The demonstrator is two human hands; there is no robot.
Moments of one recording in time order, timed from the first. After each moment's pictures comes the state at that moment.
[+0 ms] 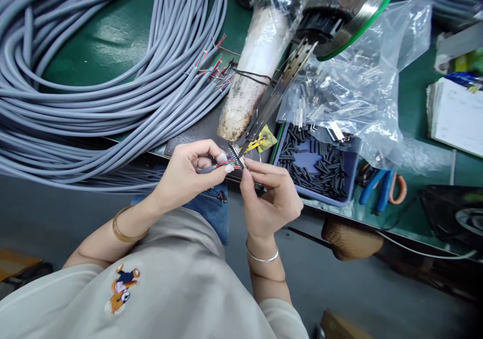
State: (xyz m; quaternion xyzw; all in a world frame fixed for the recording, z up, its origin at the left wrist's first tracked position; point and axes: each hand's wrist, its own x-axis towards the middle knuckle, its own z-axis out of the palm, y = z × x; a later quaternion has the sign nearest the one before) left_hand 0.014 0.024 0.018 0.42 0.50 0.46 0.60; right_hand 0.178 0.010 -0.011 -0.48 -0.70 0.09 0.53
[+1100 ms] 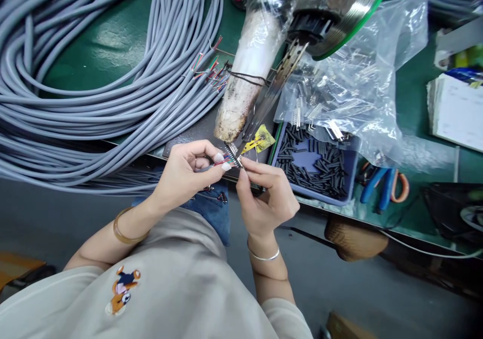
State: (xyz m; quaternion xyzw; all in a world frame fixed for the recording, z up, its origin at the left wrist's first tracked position) left_hand 0.016 0.028 0.018 0.39 0.49 0.48 0.61; right_hand 0.179 0.012 -0.010 -0.46 -0.73 0.05 0.51
